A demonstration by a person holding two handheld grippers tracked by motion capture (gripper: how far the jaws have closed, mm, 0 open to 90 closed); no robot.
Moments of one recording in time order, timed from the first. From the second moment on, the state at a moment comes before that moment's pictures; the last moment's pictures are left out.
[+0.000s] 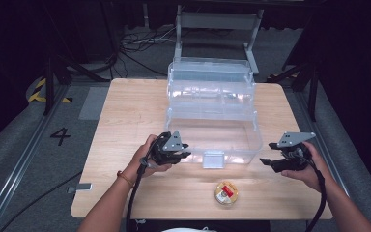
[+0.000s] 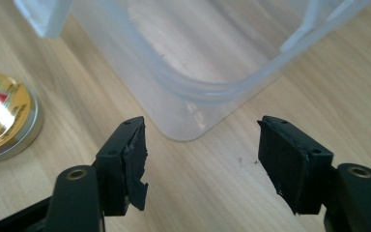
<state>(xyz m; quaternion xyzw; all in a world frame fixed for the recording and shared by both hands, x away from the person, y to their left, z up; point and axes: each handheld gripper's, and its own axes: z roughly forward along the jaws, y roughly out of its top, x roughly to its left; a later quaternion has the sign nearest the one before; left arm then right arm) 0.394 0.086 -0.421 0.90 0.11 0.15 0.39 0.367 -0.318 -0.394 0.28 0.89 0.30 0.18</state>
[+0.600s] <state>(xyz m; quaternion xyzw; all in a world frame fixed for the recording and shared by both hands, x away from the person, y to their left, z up) 0.393 0.086 -0.422 0.90 0.11 0.15 0.39 0.335 -0.276 -0.421 0.22 0.93 0.26 0.10</state>
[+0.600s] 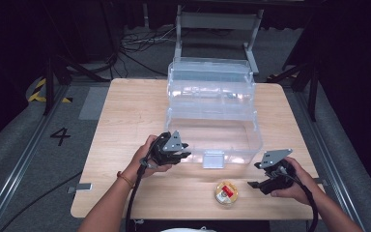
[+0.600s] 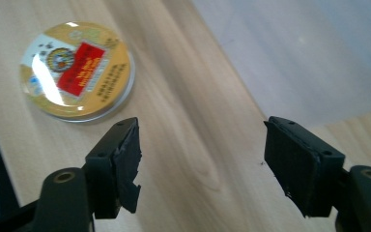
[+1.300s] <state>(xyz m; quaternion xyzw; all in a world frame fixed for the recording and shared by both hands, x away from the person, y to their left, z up) 0.393 0.086 -0.422 0.90 0.12 0.15 0.39 0.315 -0.218 -0.442 0.14 0.97 0.22 0.03</state>
